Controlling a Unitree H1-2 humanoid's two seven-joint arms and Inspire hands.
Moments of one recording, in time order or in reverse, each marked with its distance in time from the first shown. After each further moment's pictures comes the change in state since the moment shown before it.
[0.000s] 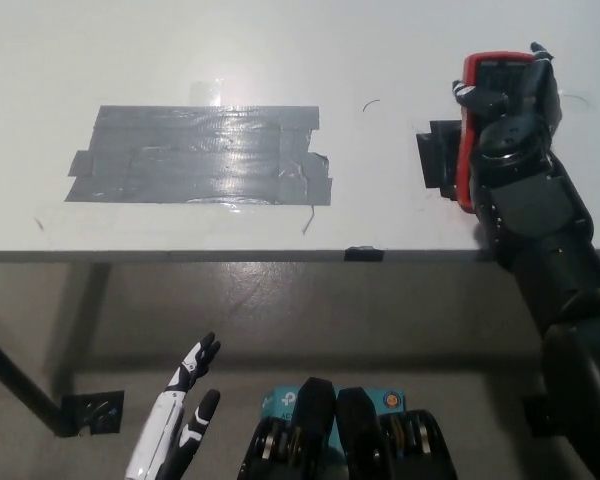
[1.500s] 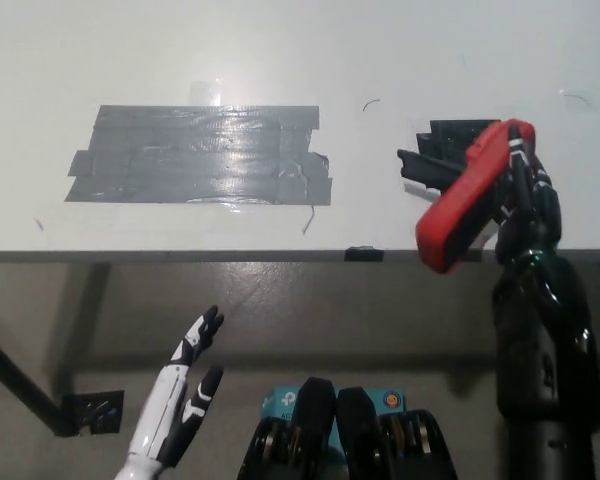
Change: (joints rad) left_arm -0.069 -0.014 0.004 -0.018 -0.008 0.001 0.000; right_arm 0.523 0.210 -0.269 -0.877 0.574 0.069 0.173
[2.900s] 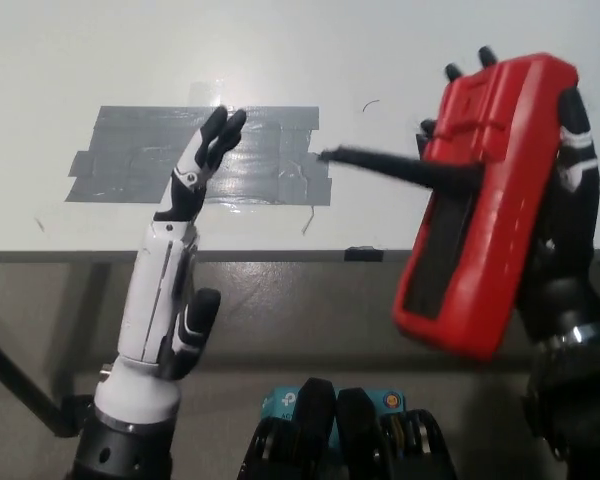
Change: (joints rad) left_arm -0.302 -0.120 -0.049 -0.481 -0.024 0.079 -0.011; right_arm 0.240 -0.061 0.378 -0.884 0.732 0.117 -0.004
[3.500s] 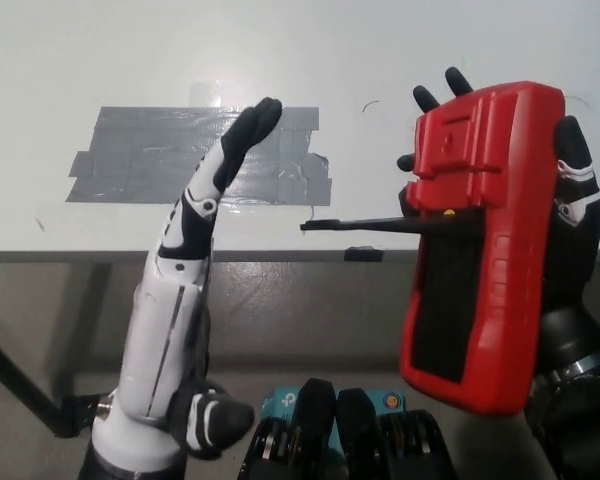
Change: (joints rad) left_arm 0.000 -0.038 -0.060 -0.138 0.124 -0.039 -0.026; right_arm 0.022 -0.023 0.030 -0.036 0.093 0.001 0.009
